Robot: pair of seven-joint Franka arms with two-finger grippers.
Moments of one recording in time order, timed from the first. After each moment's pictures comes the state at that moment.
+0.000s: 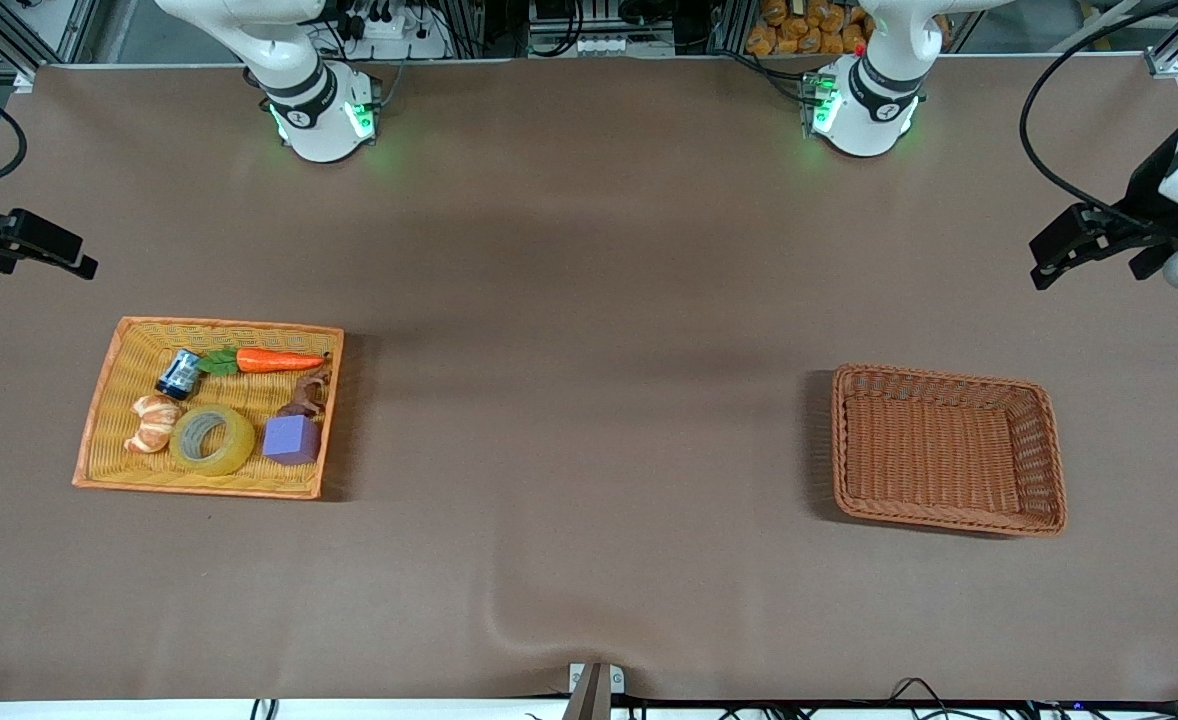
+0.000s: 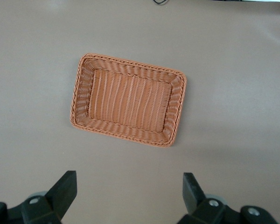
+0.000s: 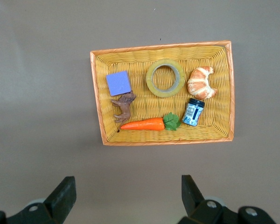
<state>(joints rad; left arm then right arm) 0.09 0.04 -0.21 -1.47 0.07 1.60 -0.22 -0.04 0.01 -0.05 -1.55 0.07 1.51 0.03</state>
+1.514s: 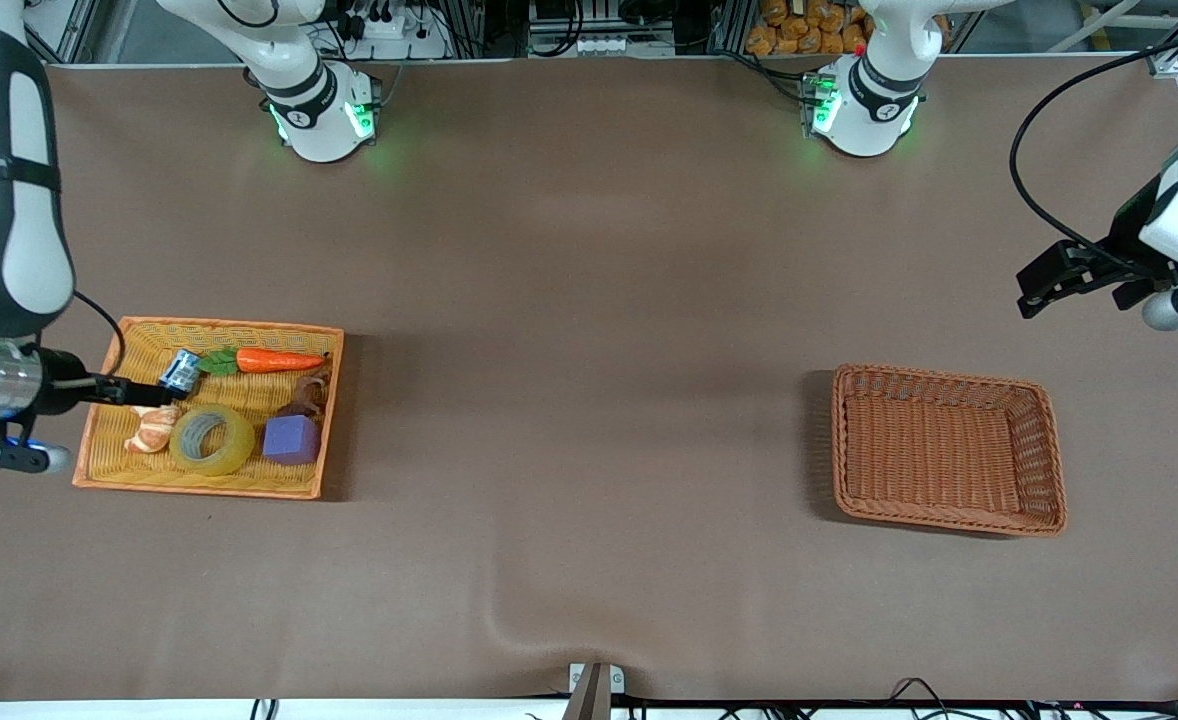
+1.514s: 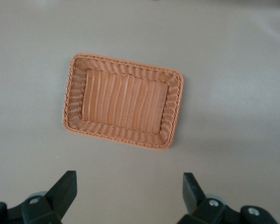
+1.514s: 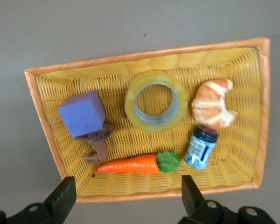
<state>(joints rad) 0.08 0.09 -0.23 -1.45 0.06 1.60 -0.21 -0.08 0.43 -0.05 -1.51 0.06 1.73 0.03</state>
